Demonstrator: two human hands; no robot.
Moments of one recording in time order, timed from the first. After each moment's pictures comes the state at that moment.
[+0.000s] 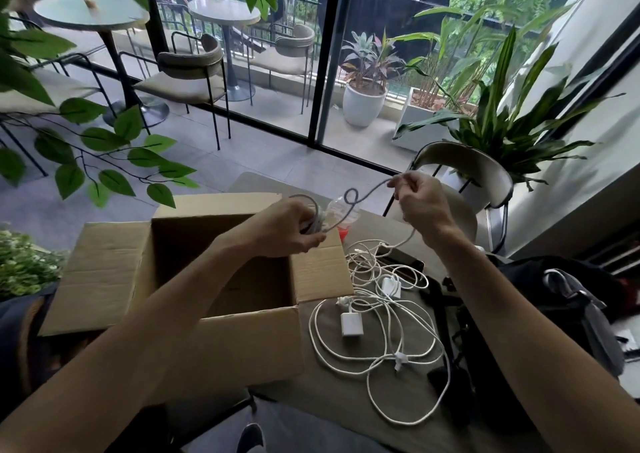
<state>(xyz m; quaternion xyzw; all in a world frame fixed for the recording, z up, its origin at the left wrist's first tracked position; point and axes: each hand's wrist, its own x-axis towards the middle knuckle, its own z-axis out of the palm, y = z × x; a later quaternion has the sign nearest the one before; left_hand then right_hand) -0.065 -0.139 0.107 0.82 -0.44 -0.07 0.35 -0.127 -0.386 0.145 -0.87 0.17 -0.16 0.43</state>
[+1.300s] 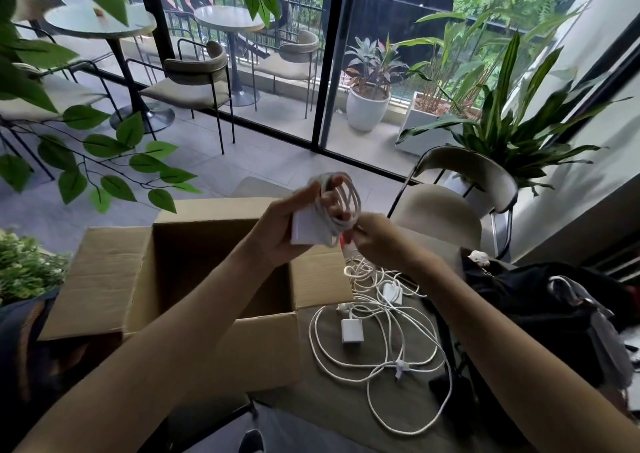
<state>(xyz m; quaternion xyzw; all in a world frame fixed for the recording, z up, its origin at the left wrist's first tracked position) -0.075 -0.162 0.116 0.23 -0.27 -0.45 0.82 -0.135 -0.347 0.120 -0.95 -0.10 -0.01 0.31</state>
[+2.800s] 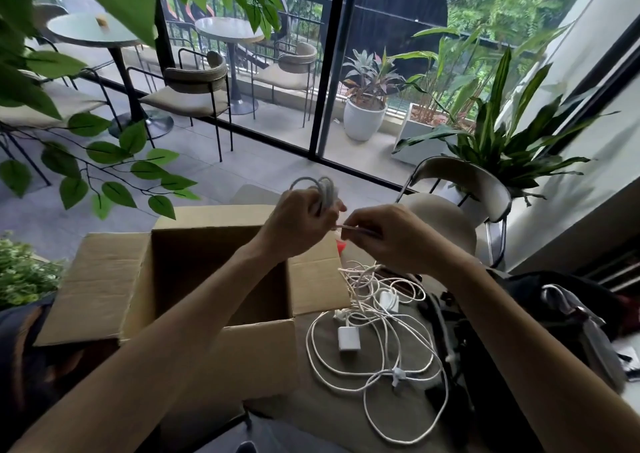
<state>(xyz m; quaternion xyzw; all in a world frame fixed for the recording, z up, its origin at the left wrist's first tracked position) -0.076 -0.168 0.126 0.76 -0.37 0.05 0.53 -0.165 -0.345 0.187 -0.96 -0.18 -0.03 0.23</state>
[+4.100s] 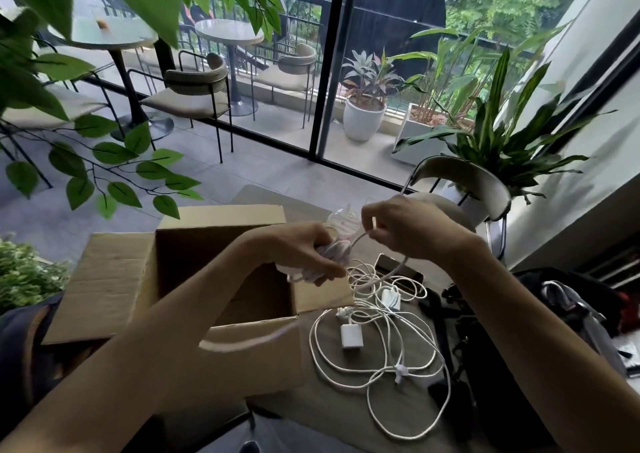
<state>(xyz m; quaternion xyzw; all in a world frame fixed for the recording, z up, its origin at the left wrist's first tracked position) -0.070 -0.152 0.126 0.74 -0.47 -0.33 0.35 -0.153 -0.357 0.192 -0.99 -0.10 0.03 -0.02</state>
